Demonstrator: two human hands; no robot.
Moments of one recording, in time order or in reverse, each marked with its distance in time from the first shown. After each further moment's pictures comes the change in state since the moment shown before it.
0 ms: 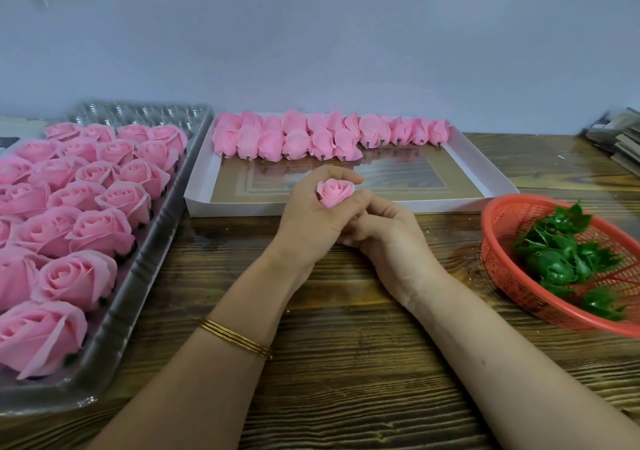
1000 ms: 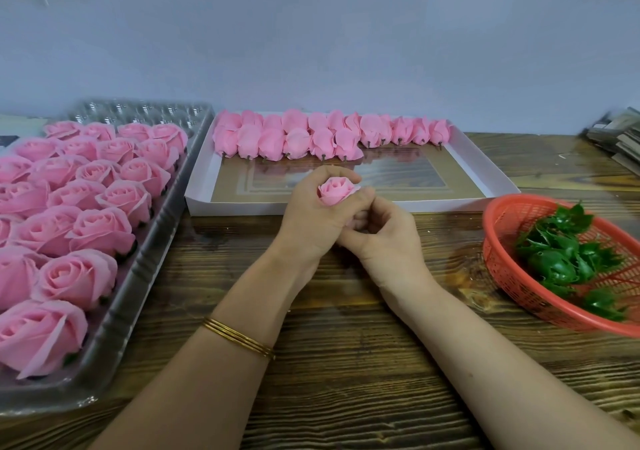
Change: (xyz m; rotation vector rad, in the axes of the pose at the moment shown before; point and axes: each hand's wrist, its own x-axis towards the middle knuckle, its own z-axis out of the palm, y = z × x) left_hand 0.003 -0.001 0.004 -0.154 0.034 -0.053; right_hand -0.004 0.005 0.009 -0.266 0.151 -0.215
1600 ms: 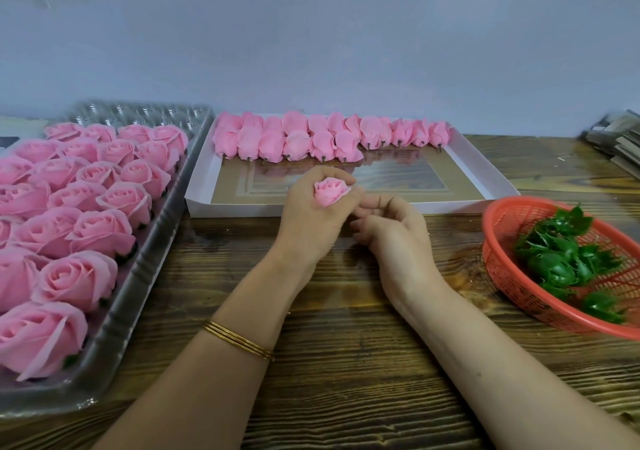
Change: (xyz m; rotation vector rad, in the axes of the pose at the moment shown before) left_hand 0.000 0.001 0.000 0.216 0.117 0.096; right_hand 0.003 -0.004 -0.005 0.212 0.115 0.173
